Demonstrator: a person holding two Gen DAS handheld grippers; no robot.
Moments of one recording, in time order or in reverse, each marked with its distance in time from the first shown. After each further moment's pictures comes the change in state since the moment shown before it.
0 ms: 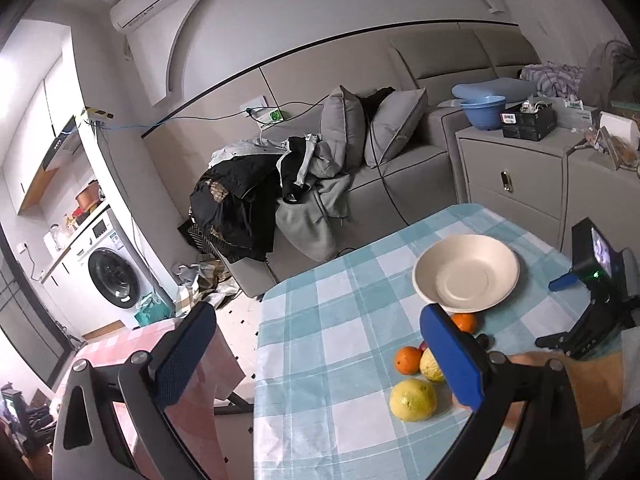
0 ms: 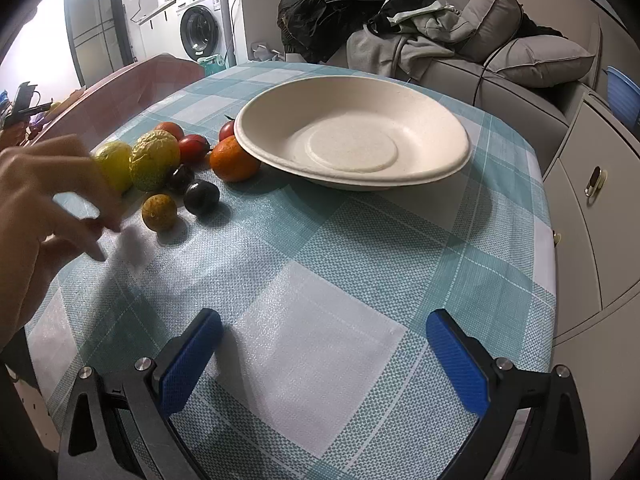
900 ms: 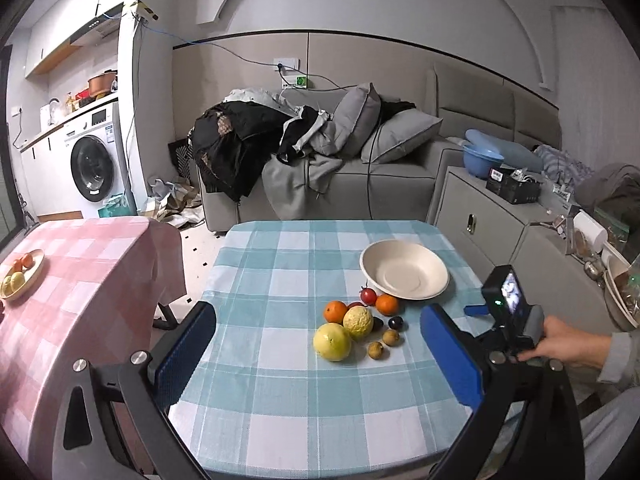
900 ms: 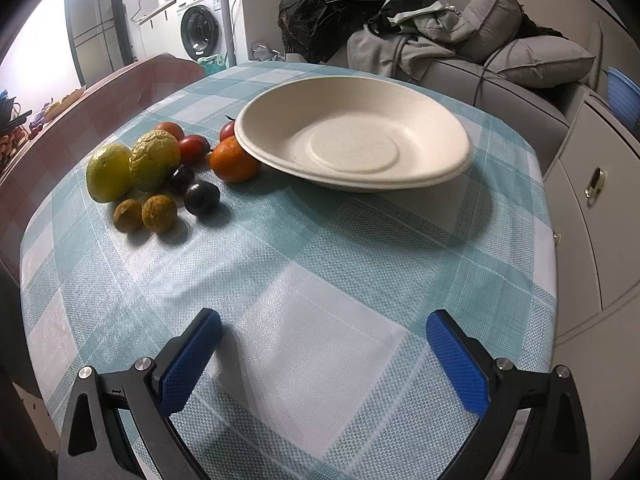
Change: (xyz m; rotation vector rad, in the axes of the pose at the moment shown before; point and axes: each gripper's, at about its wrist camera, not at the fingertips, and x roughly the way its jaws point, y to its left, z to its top) left arm -0.093 0.021 -0.043 -0.407 0.083 -0.151; right arm 0.004 0.002 0.007 0.003 0.000 -0.001
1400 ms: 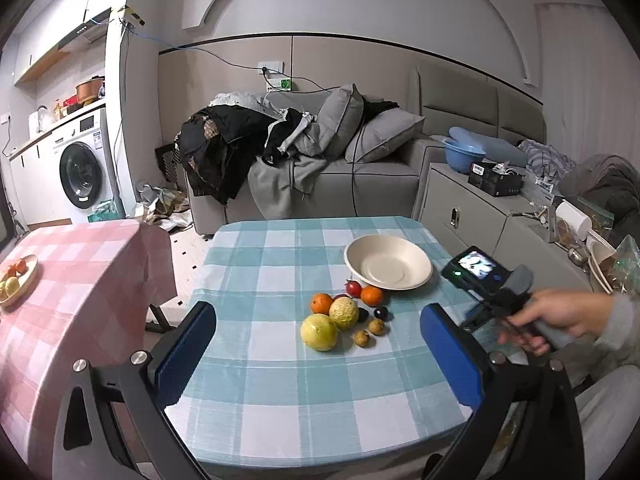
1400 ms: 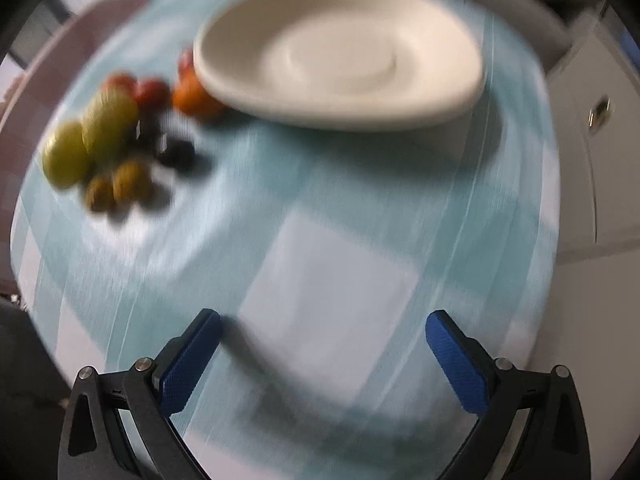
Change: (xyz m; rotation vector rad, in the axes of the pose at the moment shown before) left arm -0.013 -0.001 -0.010 0.034 -0.003 -0.041; right arm 0.011 0.012 0.032 0.143 0.579 -0.034
